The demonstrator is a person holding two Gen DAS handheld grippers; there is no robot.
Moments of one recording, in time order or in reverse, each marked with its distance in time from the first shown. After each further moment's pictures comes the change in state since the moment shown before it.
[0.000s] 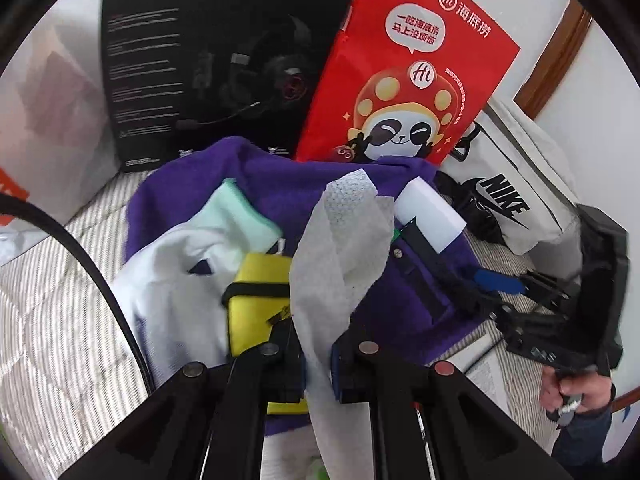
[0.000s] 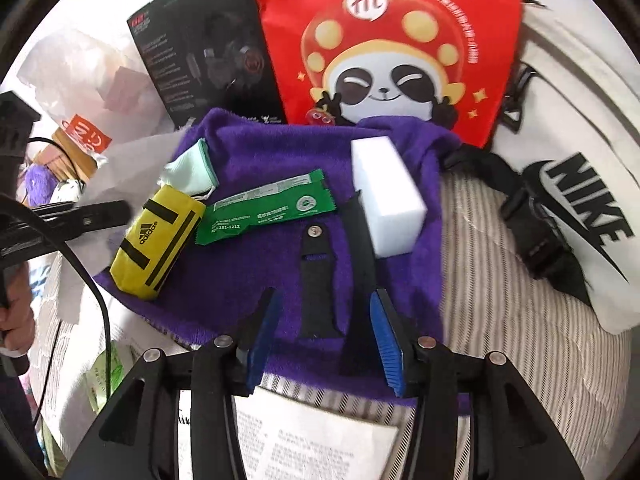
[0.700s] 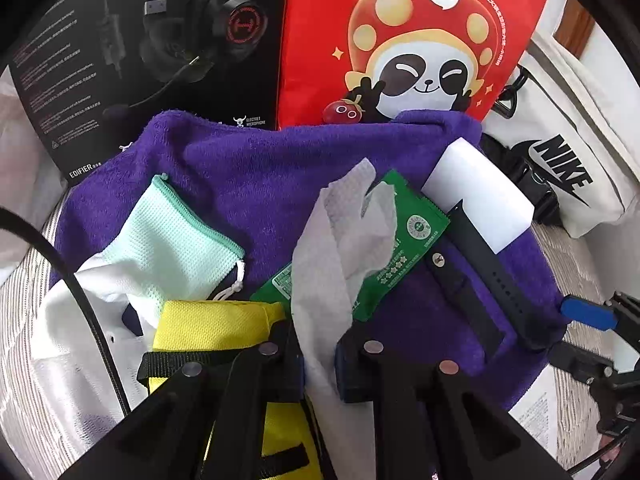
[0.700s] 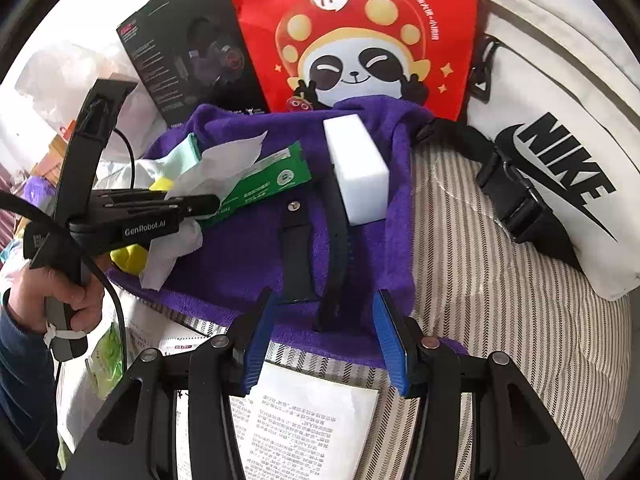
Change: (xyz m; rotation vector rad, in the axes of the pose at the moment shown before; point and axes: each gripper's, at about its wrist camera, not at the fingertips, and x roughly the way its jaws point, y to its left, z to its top) left arm 0.097 -0.033 0.017 0.075 0.091 0.134; right arm -0.011 -0.013 -0.017 0.044 0.027 0.007
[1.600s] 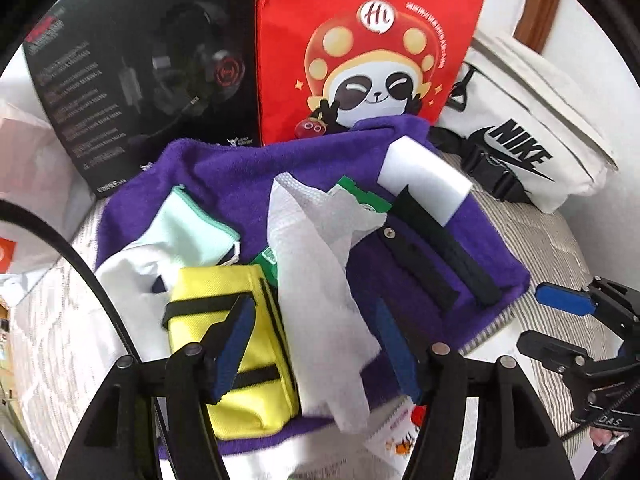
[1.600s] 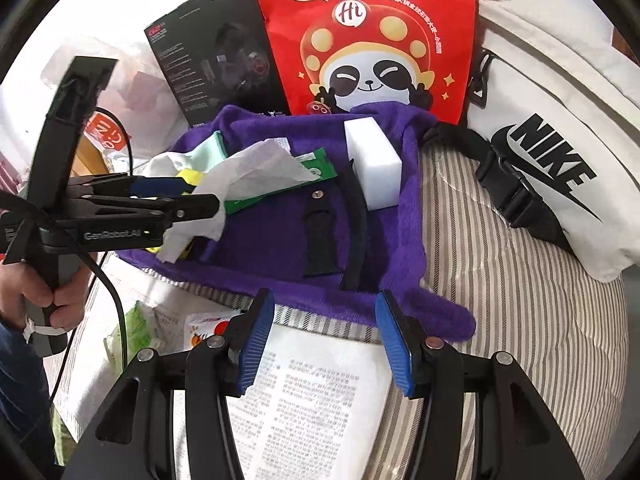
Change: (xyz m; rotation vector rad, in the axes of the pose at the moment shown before) left arm -0.062 -0.026 -0.020 0.072 -0.023 0.021; right arm -0.030 0.017 -0.028 -0.006 -0.041 0.015
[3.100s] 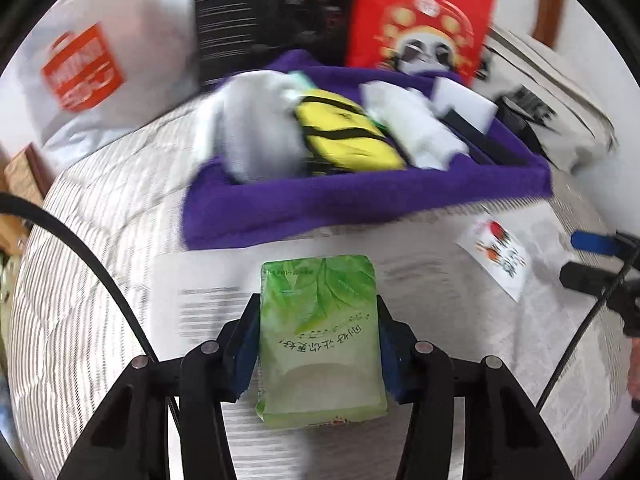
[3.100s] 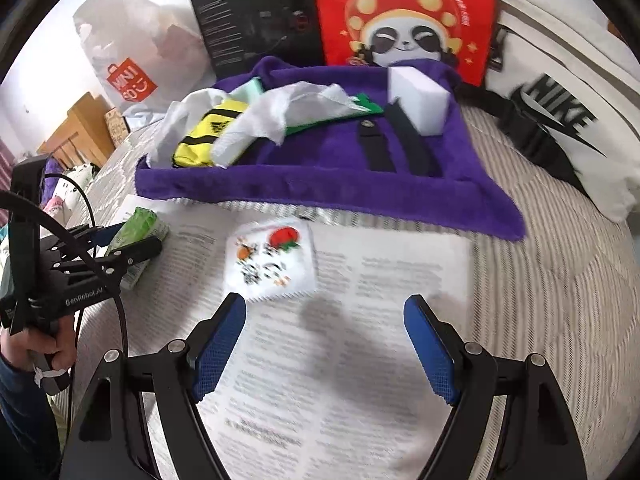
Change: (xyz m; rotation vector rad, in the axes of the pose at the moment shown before) left arm -0.032 0.055 -0.163 -0.108 -0.095 0.094; right arm 0.005 0.054 -0.064 -0.029 0.012 -0.027
